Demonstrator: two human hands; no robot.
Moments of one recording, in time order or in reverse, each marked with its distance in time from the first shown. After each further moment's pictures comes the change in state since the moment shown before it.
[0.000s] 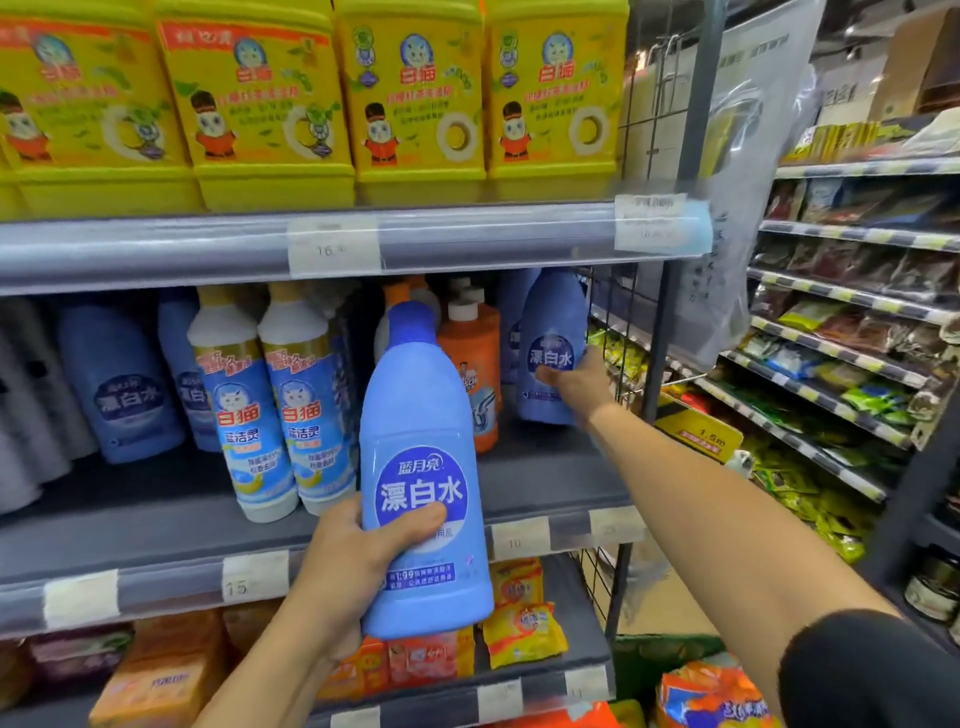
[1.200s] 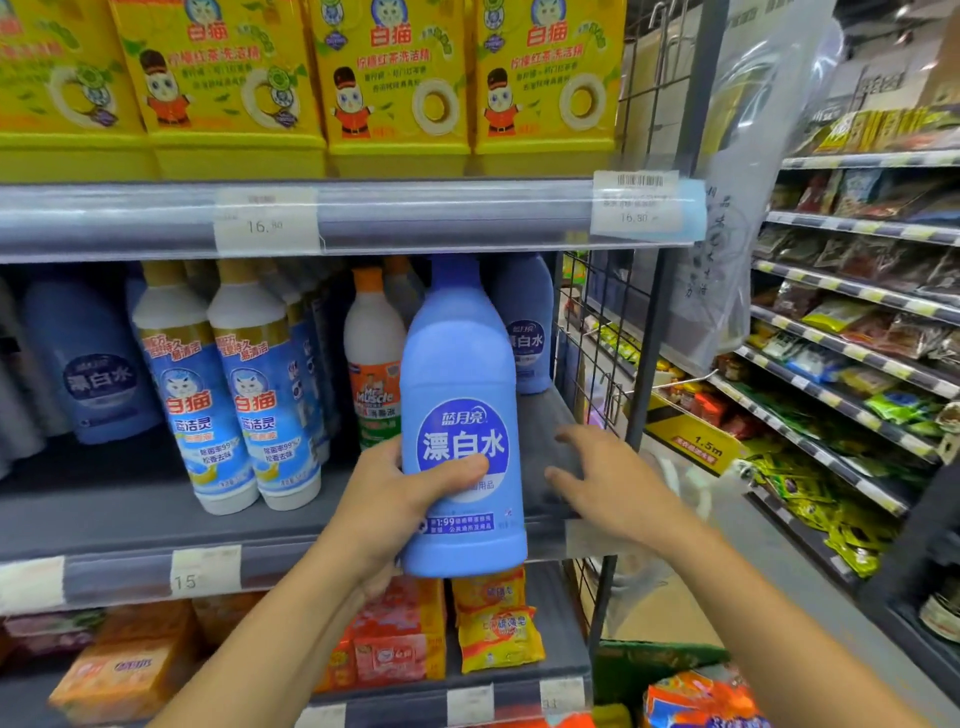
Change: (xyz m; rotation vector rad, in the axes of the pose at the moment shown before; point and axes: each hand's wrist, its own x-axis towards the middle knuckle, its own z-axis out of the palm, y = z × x) left_hand 0.041 0.004 0.058 0.050 -0.015 0.075; right_hand -0.109 0.008 -0.079 -0.930 -0.427 -0.315
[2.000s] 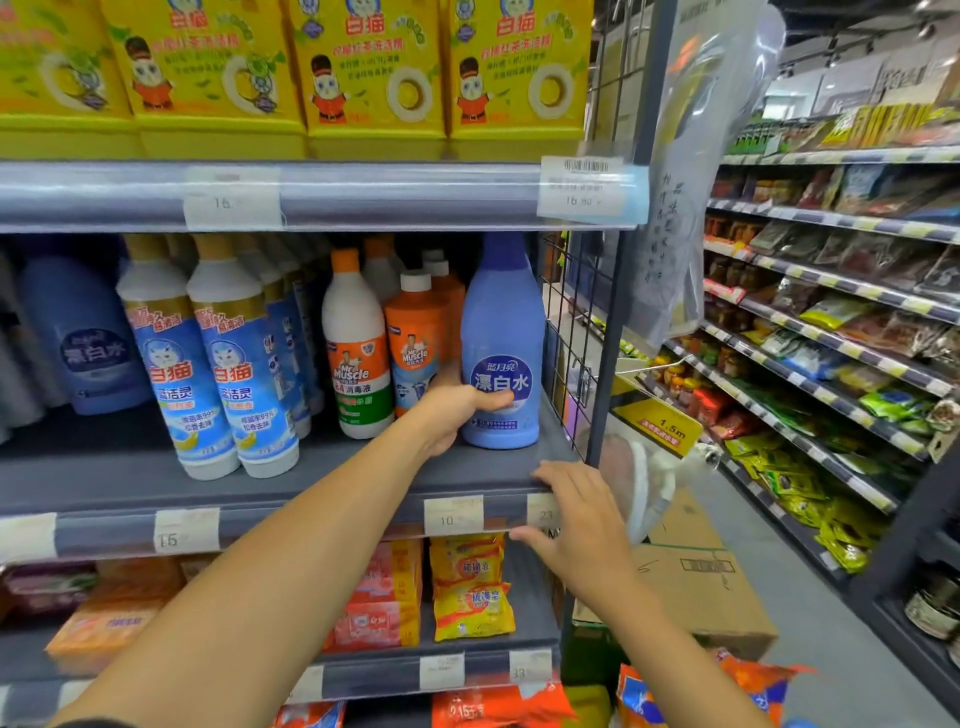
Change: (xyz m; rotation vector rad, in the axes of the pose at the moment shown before) left_hand 0.129 -0.042 0.055 0.087 -0.024 -0.042; right_hand -0.058 0.027 0.050 0.014 0.304 -0.177
